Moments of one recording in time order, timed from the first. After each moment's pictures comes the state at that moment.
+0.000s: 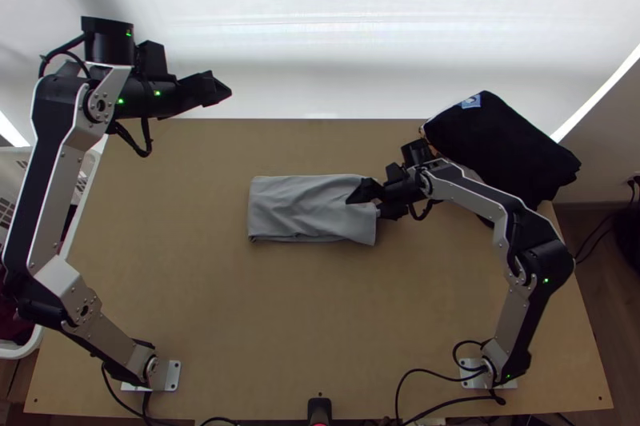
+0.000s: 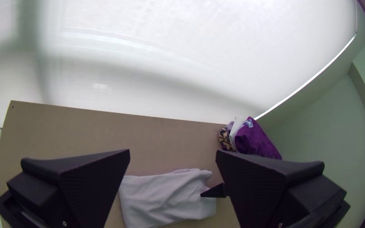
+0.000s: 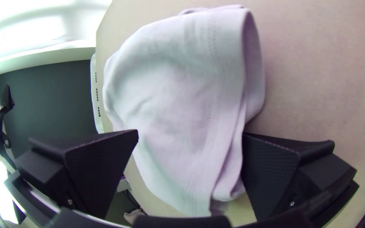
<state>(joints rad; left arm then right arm) -0.17 1.73 2.18 -1.06 0.34 -0.37 0.35 1.99 1.32 -0.42 -0.78 0.57</state>
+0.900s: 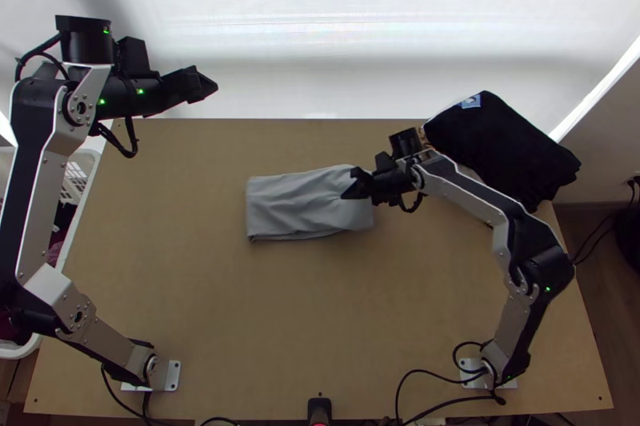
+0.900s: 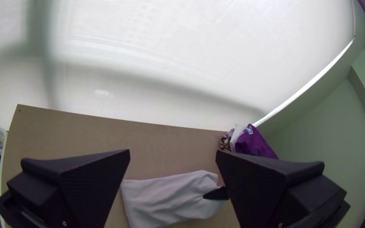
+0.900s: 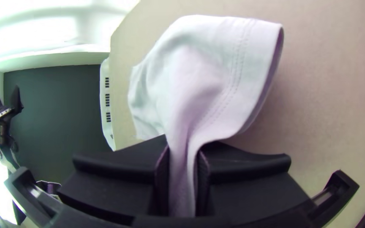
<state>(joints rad) -0.13 1.69 2.17 -1.07 0.34 -0.36 0.40 1.92 1.40 -0.42 -0.73 0.69</state>
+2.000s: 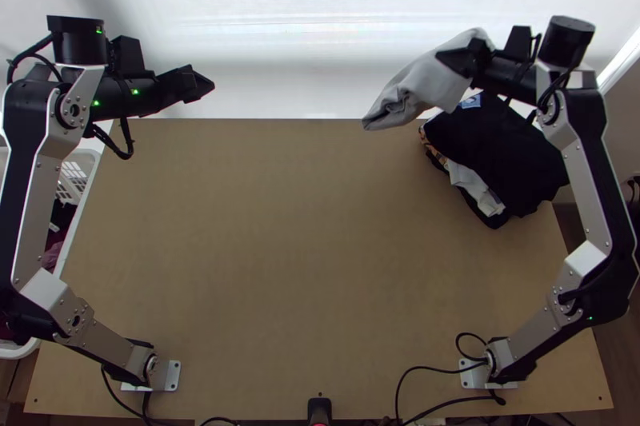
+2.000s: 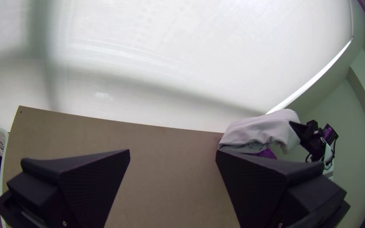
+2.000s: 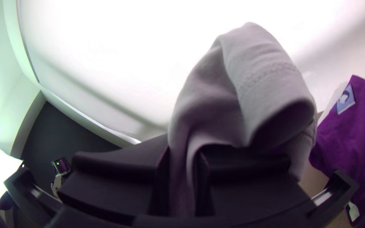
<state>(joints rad) -0.13 1.67 2.17 -1.07 0.34 -0.36 0.04 1.75 1.97 -0.47 -0.70 0.73</state>
